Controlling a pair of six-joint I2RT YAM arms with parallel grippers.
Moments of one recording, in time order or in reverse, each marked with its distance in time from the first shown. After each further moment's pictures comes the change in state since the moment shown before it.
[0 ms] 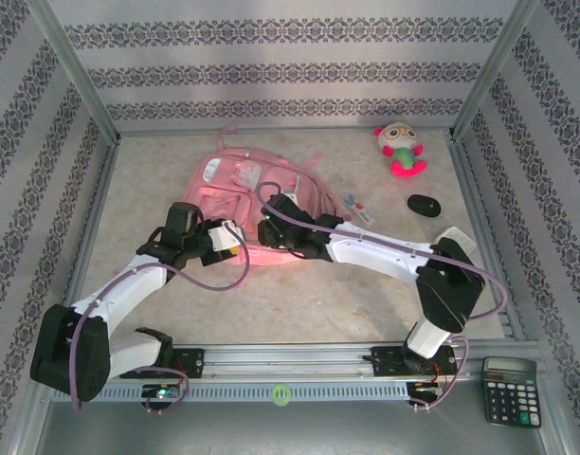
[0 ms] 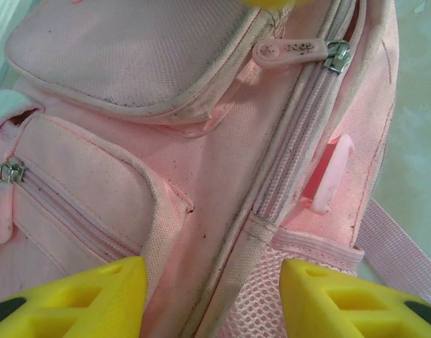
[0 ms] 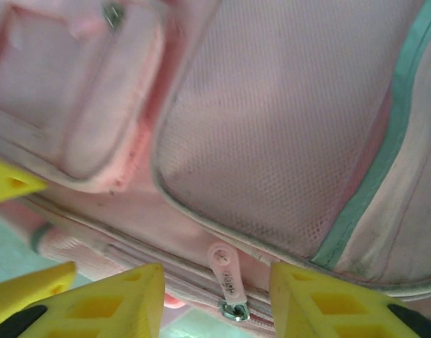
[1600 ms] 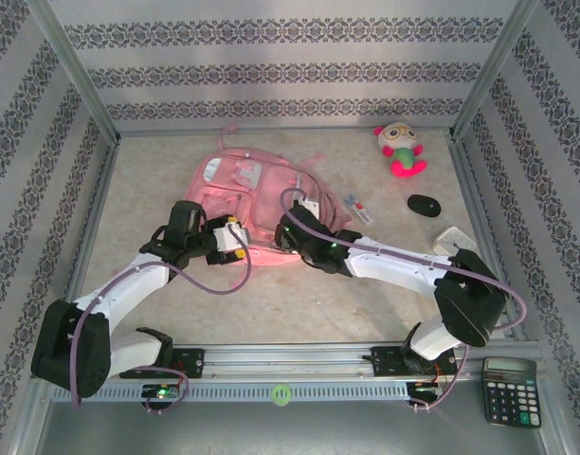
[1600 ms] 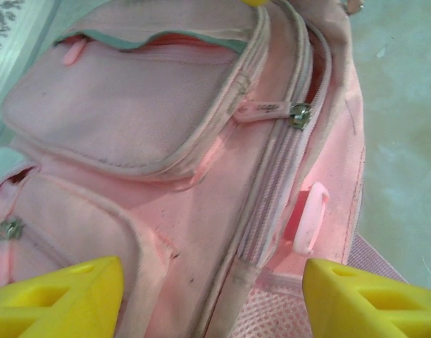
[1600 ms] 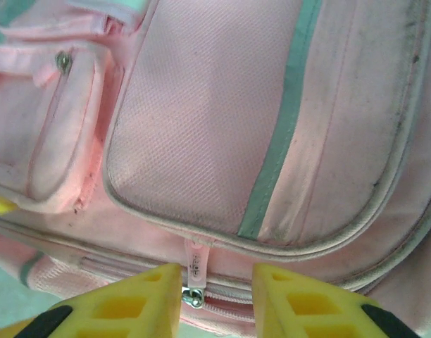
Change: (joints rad) left arm -0.035 0.037 0.012 0.050 0.086 0.062; right arm -0.048 -0.175 -0.270 0.234 0.040 0.146
